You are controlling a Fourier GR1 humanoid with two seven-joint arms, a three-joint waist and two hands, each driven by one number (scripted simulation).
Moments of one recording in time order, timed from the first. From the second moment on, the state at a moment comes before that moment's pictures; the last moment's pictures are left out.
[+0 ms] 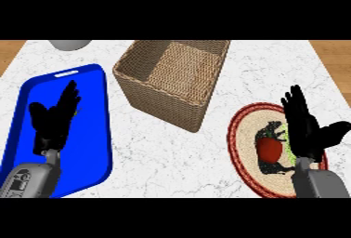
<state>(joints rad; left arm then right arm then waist) -0.19 0.32 -0.05 -1.39 0.10 0.20 0.17 -0.14 -0.19 -0.04 -1.37 -0.23 -0.20 -0.05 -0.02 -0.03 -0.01</state>
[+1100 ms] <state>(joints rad) -0.18 0.36 -0.14 -1.55 0.10 -0.01 0.00 -0.12 -0.30 0.23 -1.64 0.58 -0.48 0.26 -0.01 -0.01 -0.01</state>
